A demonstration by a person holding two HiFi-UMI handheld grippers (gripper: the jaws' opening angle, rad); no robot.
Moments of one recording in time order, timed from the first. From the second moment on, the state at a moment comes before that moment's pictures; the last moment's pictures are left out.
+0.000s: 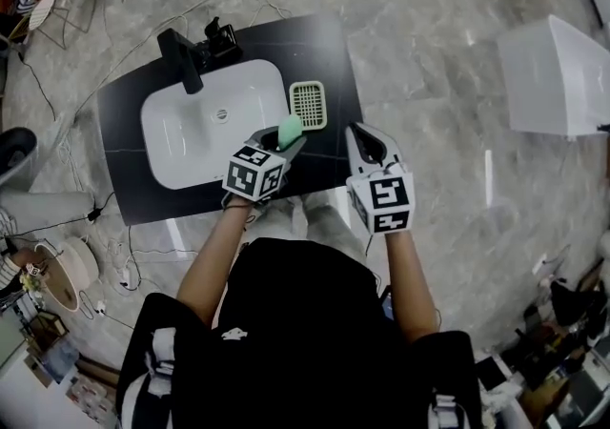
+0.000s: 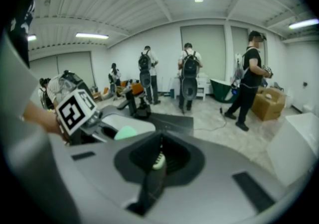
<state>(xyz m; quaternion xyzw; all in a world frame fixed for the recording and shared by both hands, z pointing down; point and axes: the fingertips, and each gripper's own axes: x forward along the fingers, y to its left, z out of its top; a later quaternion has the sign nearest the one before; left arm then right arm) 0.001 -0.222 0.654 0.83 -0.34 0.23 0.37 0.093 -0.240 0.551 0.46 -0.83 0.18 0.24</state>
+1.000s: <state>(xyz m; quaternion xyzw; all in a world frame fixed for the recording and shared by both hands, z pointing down) 0.029 -0.288 0.725 0.76 -0.33 0.23 0.51 0.105 -0.245 0.612 0.45 -0.81 0.23 0.29</state>
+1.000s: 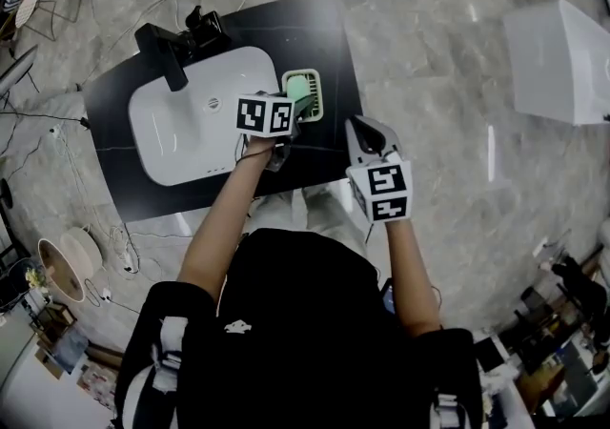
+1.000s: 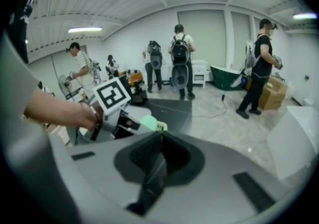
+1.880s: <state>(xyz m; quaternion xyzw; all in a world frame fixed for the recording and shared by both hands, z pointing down) 0.031 -0.294 0.722 0.75 -0.34 0.23 0.52 0.107 -0.237 0.625 0.44 -0.81 0.24 0.31</state>
